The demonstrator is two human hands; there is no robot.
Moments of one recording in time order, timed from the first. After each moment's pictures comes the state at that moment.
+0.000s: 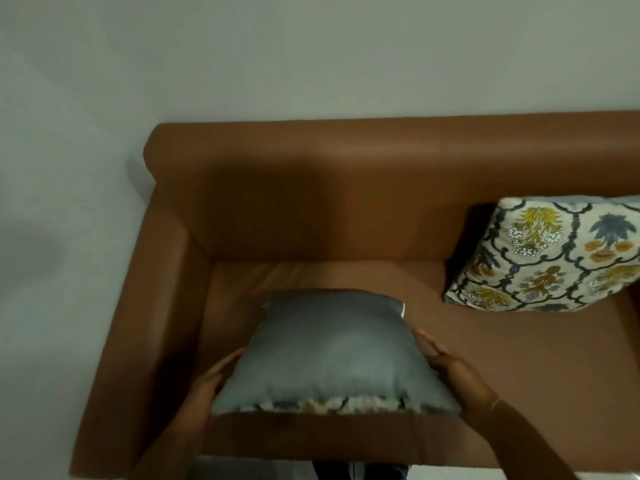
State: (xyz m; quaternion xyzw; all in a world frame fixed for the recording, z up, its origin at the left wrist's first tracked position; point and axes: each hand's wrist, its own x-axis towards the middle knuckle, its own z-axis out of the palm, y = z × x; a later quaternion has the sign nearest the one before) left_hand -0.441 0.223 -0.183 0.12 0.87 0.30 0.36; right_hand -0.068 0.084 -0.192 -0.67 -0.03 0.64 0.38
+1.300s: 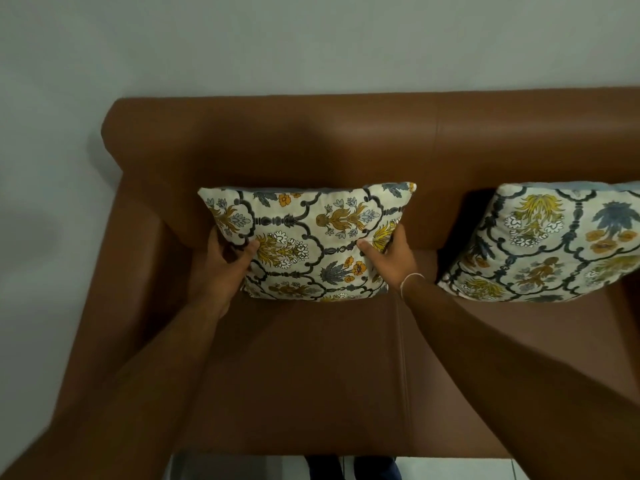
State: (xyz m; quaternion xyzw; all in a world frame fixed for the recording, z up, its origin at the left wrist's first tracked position) left_hand -0.377 0.388 -0.190 0.50 0.64 0.25 0.52; right_hand -0.061 0.281 -0.207 -0.76 -0.29 0.42 0.40
